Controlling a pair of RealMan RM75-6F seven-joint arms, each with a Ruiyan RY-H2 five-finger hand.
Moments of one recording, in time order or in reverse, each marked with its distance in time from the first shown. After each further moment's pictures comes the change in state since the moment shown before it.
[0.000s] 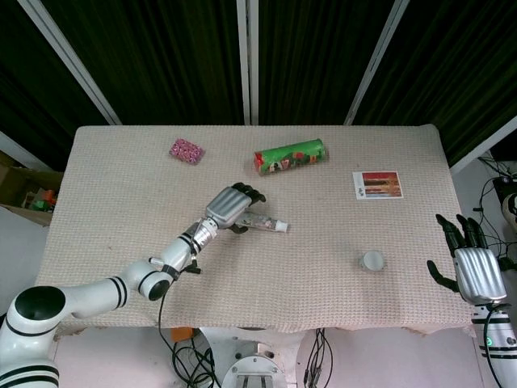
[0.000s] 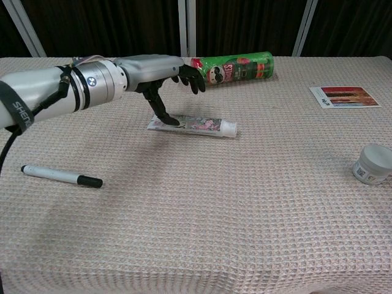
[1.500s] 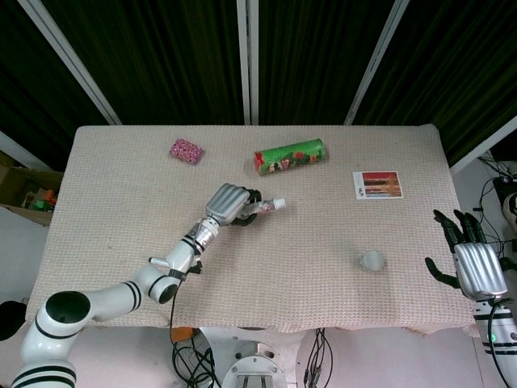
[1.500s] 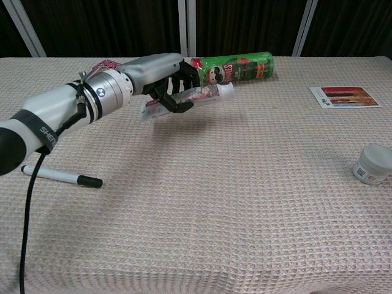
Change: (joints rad) left arm -0.007 -0.123 0.054 0.184 0.041 0.203 -0.217; right arm 0.006 0.058 0.045 -0.042 -0.036 -0.056 0.042
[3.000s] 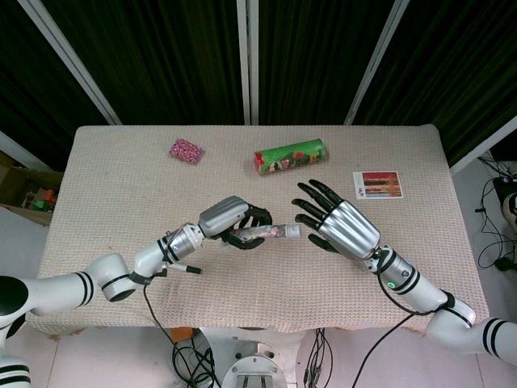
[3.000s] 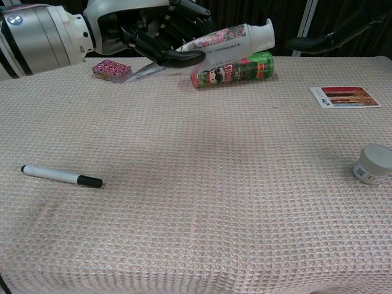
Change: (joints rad) left arm -0.030 0.375 0.139 -0.371 0.347 0.165 -0.719; right arm 0.493 -0.212 0.091 0.140 -0.358 -0.127 -0.056
